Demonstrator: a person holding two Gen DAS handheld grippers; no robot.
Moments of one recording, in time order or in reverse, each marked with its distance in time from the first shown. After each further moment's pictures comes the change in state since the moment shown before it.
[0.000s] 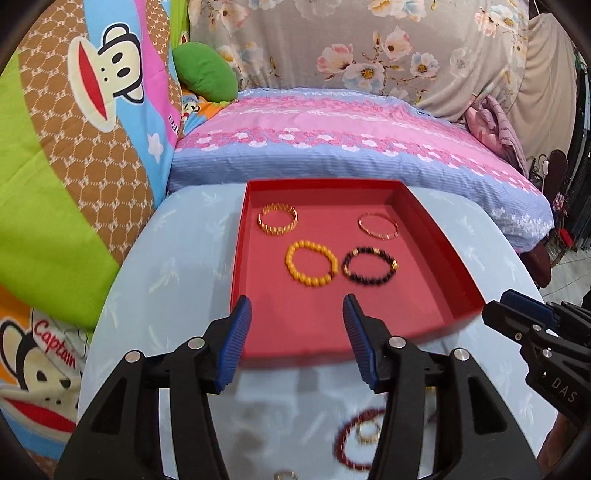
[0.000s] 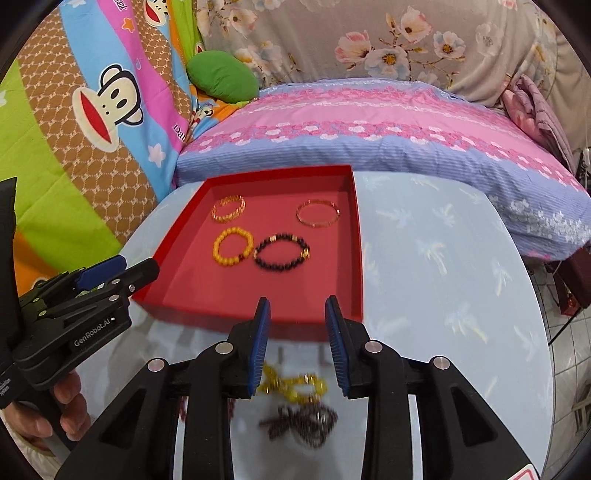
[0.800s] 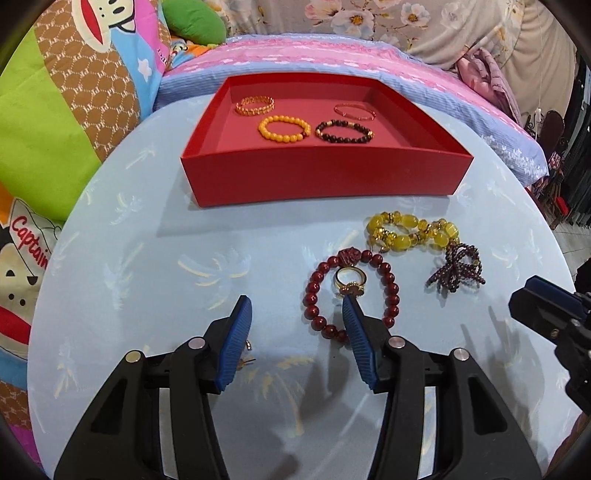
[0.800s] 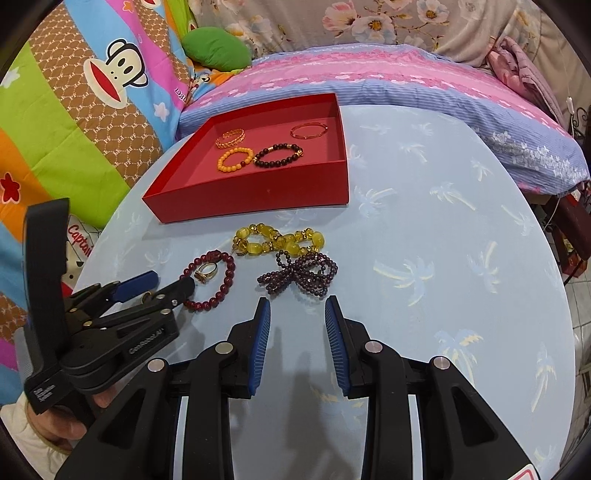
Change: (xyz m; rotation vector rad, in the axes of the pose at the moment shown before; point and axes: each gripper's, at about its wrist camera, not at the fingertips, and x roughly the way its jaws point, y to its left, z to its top) left arm 0.010 -0.025 -0.104 0.008 0.185 -0.024; right arm -0.026 -0.005 -0.097 0.048 0.097 0.009
